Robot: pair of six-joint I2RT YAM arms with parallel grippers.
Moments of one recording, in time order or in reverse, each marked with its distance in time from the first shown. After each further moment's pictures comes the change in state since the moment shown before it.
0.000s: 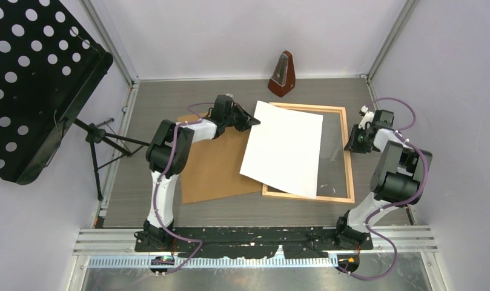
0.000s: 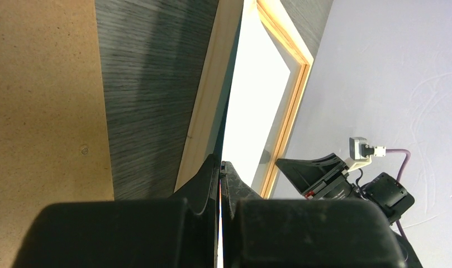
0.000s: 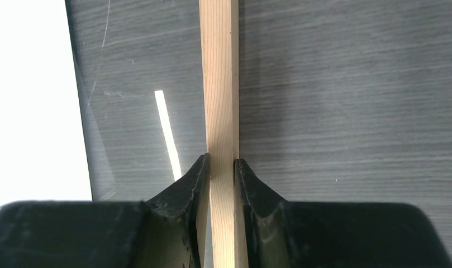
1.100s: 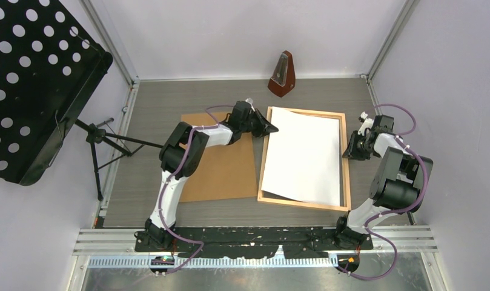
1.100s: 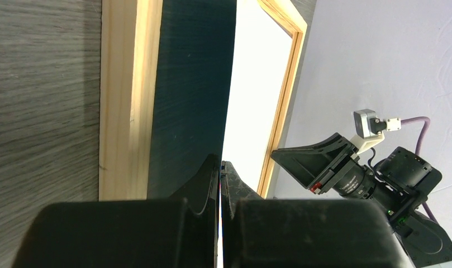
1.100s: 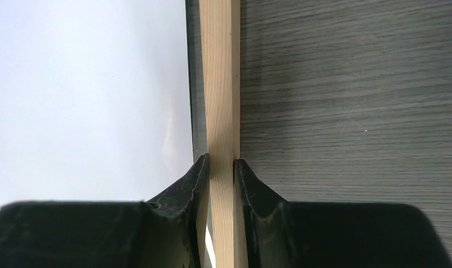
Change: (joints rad) left arm -0.136 0.076 0.064 0.068 0.003 0.000; right arm -0.012 -0.079 -0.073 -0.087 -0.019 0.012
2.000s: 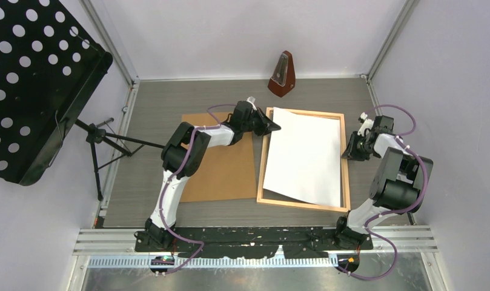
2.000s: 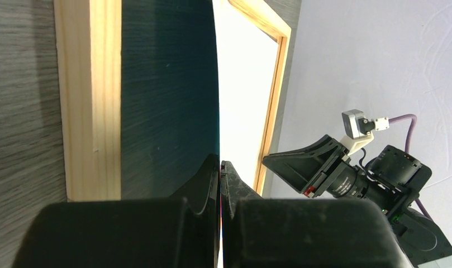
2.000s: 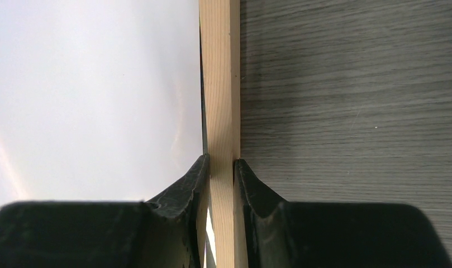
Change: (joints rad) left arm -0.015 0.024 0.018 0.055 -0.005 -0.009; right arm -0.002 -0.004 -0.005 -0.009 -0.021 0.004
